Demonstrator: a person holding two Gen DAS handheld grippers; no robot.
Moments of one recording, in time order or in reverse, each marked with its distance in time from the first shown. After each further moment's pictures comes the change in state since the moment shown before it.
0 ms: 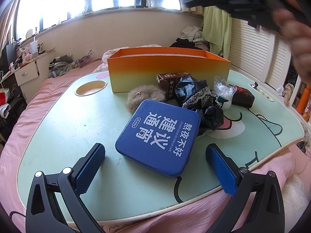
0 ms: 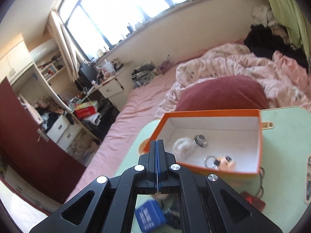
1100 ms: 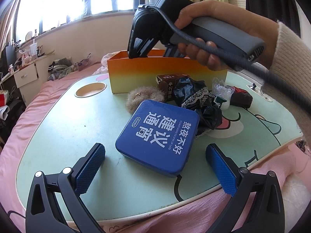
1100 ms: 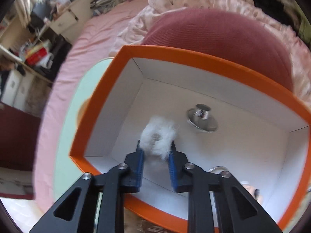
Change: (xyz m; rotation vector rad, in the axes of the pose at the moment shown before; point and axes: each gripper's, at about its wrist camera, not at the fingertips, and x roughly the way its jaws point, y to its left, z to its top) left arm -0.005 0.001 -0.009 0.007 -0.033 -0.014; right arm 0.207 -0.036 0.009 -0.016 0.577 -0.301
